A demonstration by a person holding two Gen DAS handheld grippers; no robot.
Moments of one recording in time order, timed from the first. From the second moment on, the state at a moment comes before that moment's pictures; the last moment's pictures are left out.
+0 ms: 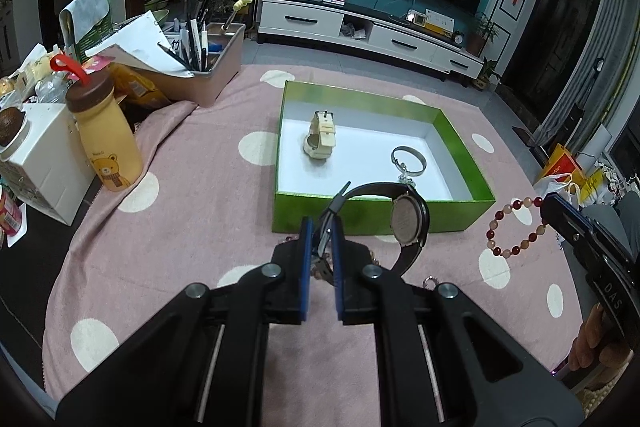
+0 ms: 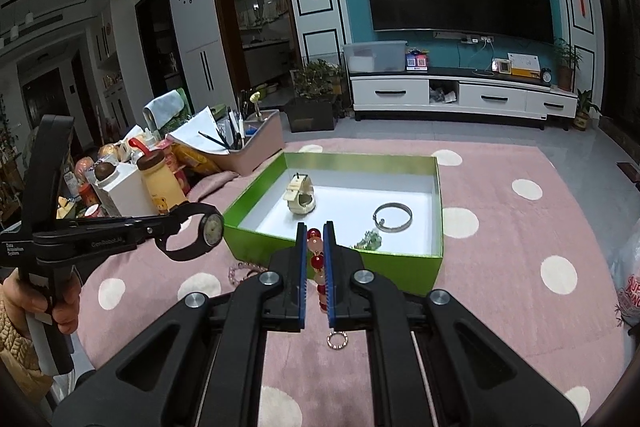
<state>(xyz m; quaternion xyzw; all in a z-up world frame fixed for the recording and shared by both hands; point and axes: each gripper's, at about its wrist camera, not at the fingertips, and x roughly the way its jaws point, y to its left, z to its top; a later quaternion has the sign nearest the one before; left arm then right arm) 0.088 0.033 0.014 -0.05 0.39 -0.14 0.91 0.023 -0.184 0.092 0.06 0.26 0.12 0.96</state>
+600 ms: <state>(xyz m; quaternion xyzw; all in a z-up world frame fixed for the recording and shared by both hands) 0.139 -0.004 0.023 -0.04 0.40 -0.15 0.90 0.066 -0.209 0.101 0.07 0.26 0.10 0.96</state>
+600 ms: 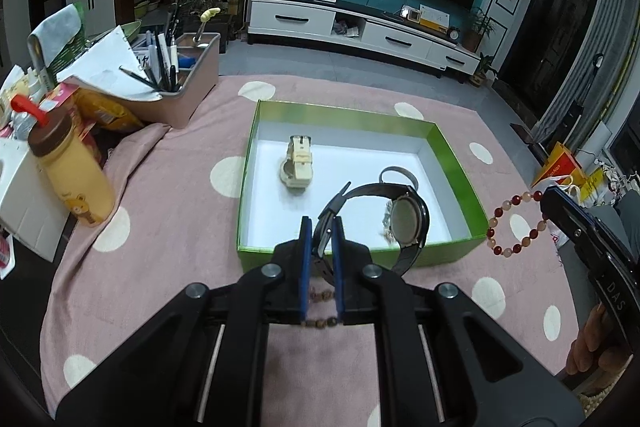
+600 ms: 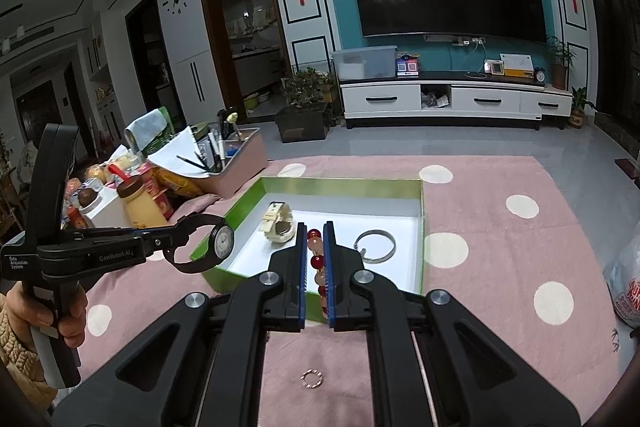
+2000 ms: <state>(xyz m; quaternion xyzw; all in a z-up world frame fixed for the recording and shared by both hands) 0.257 -0.067 -0.052 0.00 0.49 -0.13 0.86 0.191 -0.237 0.026 0.08 0.40 0.06 0.91</state>
